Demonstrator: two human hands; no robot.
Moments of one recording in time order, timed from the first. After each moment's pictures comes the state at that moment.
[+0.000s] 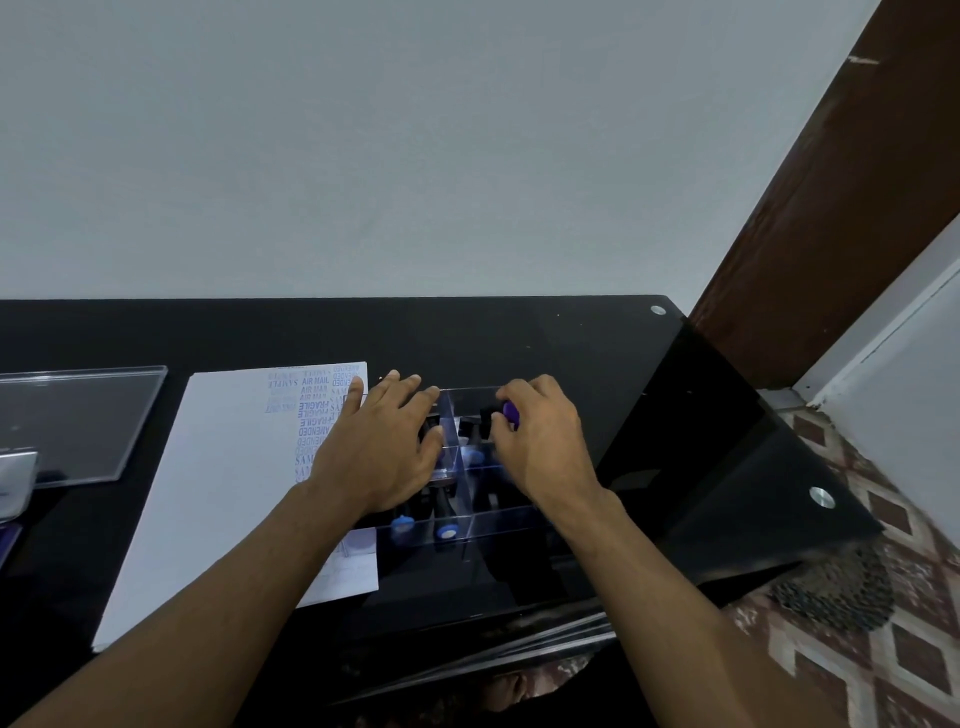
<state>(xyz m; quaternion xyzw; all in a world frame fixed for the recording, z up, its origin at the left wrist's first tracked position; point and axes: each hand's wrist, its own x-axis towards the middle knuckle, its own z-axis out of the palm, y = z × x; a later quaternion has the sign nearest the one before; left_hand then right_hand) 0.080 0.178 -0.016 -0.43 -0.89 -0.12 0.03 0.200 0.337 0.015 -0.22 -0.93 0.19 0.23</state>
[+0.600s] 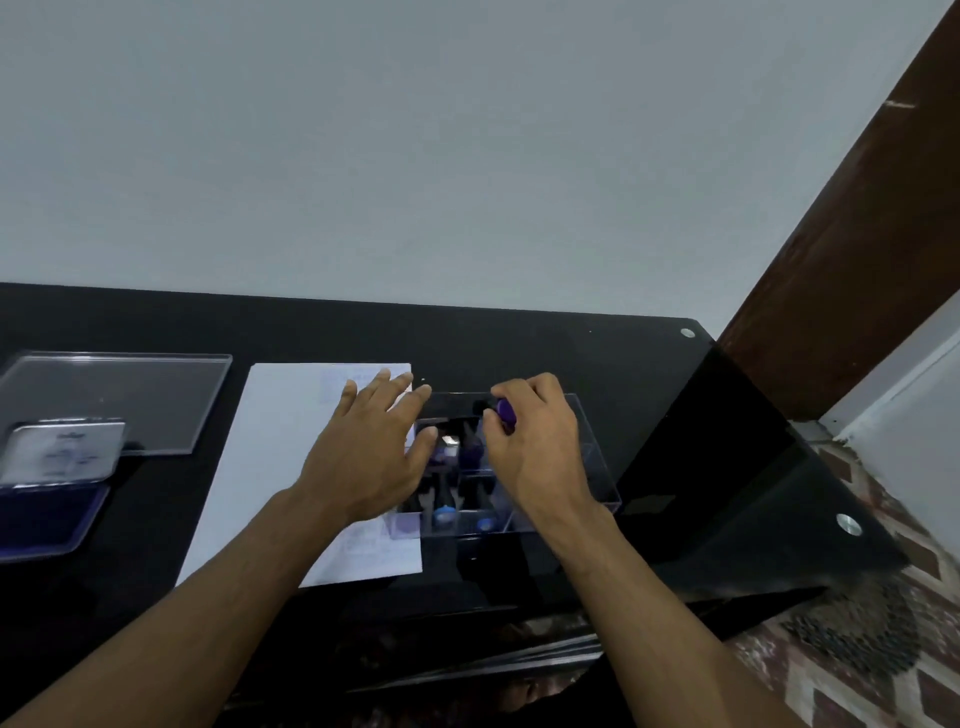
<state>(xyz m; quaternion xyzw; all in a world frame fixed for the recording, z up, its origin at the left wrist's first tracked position) 0.085 0.117 -0.001 -0.40 -0.90 -0.18 0.05 0.196 0.275 0.038 -0.19 -0.92 0.22 0.28</state>
